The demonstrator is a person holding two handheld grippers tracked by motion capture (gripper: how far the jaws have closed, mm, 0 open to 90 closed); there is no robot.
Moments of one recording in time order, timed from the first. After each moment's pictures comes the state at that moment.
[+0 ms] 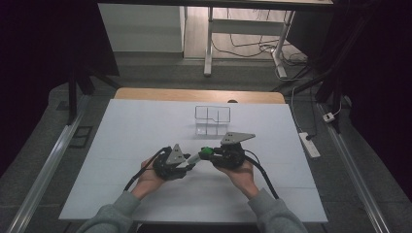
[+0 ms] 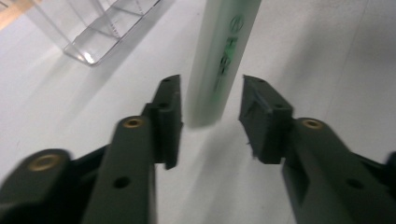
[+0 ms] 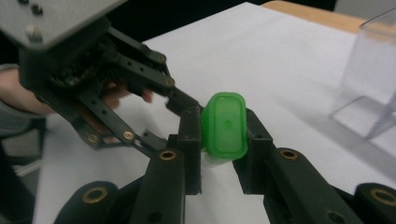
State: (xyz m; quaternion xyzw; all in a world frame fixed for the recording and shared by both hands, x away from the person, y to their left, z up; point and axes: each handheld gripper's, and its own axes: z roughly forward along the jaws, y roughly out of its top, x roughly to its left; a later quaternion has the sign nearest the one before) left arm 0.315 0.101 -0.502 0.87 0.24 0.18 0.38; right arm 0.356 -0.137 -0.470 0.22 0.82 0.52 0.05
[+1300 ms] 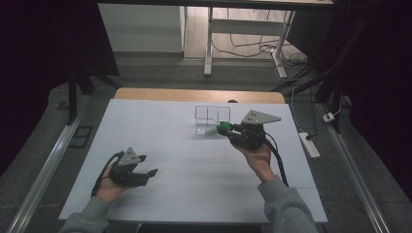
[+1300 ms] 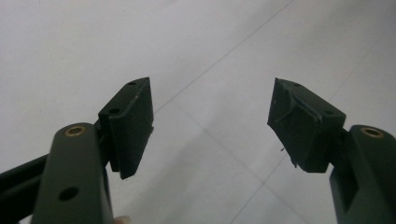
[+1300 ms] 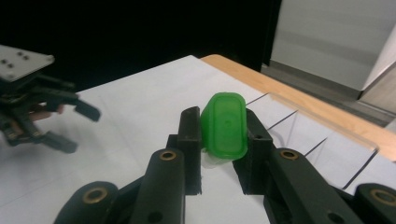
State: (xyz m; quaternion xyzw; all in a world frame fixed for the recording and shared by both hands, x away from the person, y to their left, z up) left arm 0.279 0.214 -0.513 0.83 0.37 0.17 0.37; right arm 0.380 -0.172 -0.402 0.24 0.79 0.55 0.15
